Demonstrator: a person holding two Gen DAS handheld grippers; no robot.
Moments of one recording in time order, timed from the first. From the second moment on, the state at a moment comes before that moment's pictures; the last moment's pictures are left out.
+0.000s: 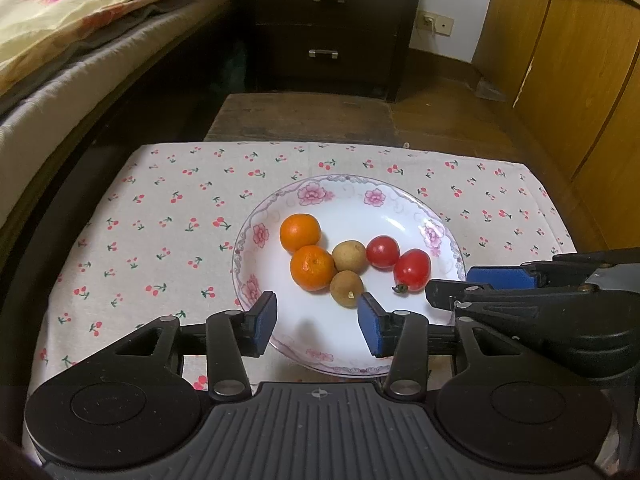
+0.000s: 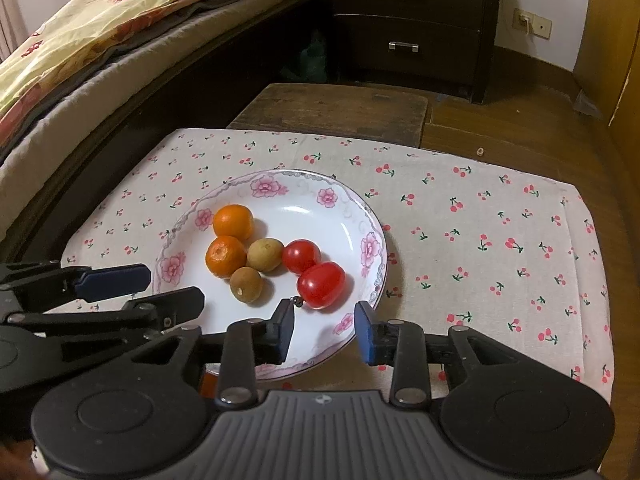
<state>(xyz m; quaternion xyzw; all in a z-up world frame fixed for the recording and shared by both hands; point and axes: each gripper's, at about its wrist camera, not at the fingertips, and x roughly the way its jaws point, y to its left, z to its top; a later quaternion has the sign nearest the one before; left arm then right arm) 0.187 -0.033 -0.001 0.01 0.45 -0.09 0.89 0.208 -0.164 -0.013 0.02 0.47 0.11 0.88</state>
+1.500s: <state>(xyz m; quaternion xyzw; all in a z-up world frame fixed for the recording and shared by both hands) 0.116 0.011 0.004 0.00 0.46 -0.09 0.88 0.115 -0.131 -0.012 -0.01 0.49 0.17 0.86</state>
